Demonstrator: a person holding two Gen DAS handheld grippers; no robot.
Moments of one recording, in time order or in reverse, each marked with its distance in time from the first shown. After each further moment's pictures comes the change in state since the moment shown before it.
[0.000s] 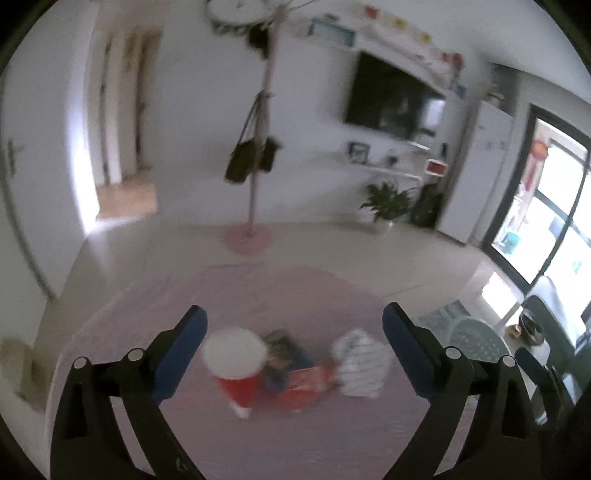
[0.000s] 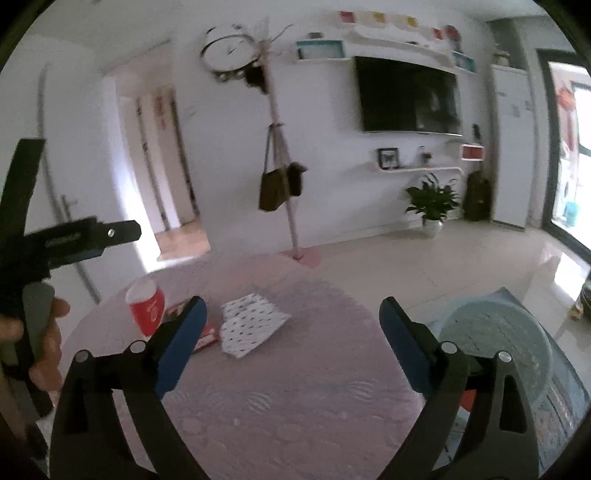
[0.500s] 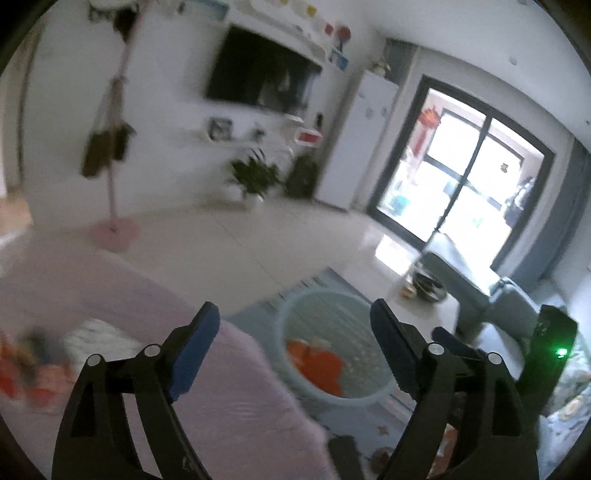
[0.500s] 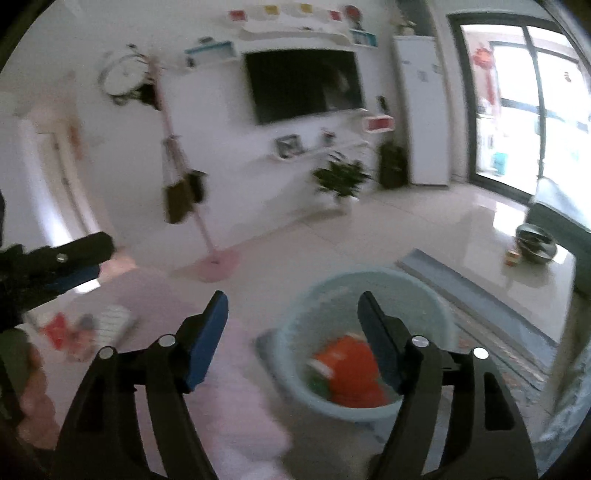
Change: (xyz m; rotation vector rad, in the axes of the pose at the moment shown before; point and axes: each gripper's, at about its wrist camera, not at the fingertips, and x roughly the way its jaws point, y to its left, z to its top) left arm 0.026 -0.178 -0.039 0.173 0.023 -0.447; right arm -0.061 -0.168 -0.016 0.230 -0.005 -0.239
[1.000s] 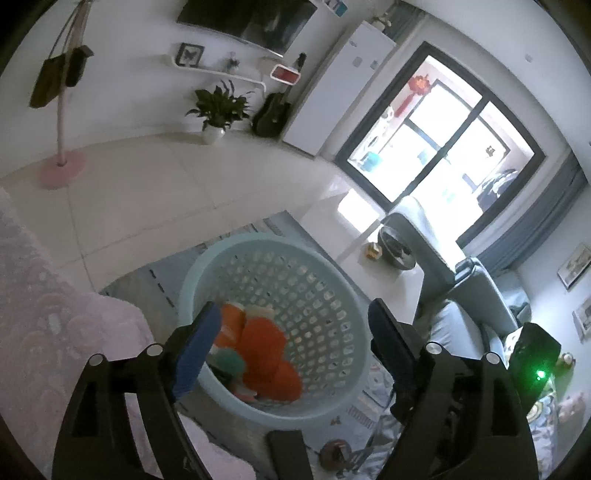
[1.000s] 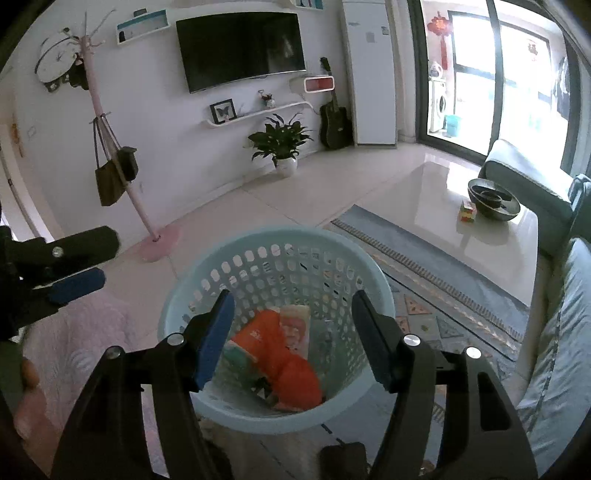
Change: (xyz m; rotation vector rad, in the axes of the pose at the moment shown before) left arm 0.165 -0.037 -0.039 -0.117 0.259 -0.214; right arm 0.073 -0.105 -0.026 0.098 0.148 -0.248
